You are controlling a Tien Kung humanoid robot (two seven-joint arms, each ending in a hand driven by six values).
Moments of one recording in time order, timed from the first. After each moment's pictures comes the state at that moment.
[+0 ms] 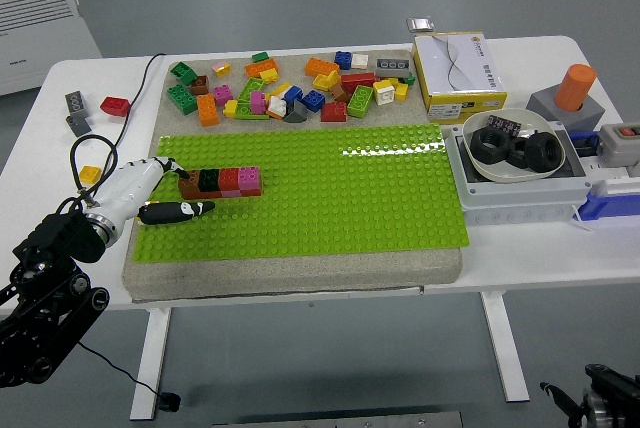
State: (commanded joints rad) left arm -0.40 0.32 -0.96 -1.13 2.05 0.03 0.16; right arm 0.21 -0.18 0.78 0.54 -0.69 -0.22 -0.65
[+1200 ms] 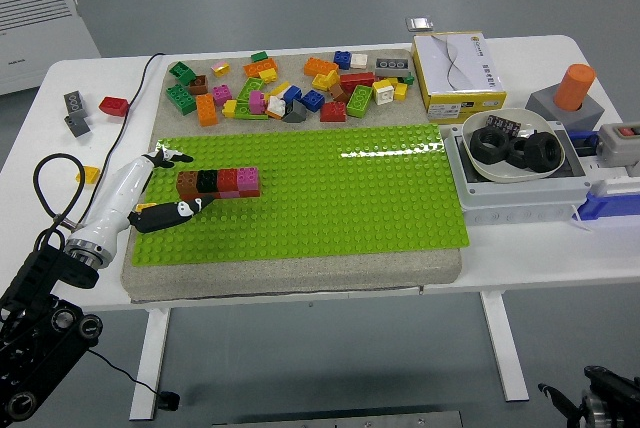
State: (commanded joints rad) left arm -0.23 0.34 -1.01 -1.33 1.71 0.34 -0.04; right arm 0.20 -0.17 0.80 0.54 -0.71 -0.22 -0.65
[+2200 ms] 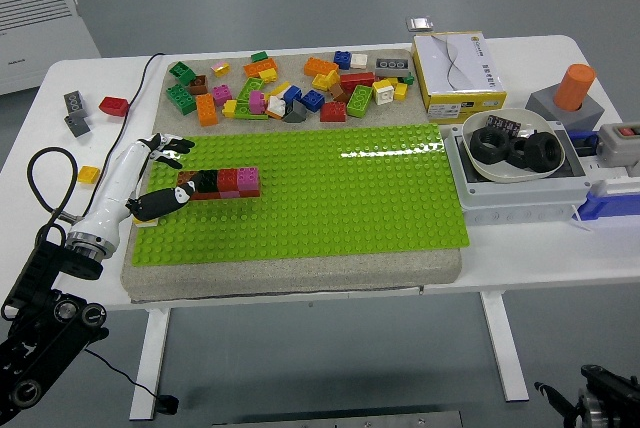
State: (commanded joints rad) left arm -0.24 0.32 -1.02 -1.31 1.63 0.35 -0.10; right arm 0.20 -0.17 0.80 0.55 -0.71 -0.22 -0.65
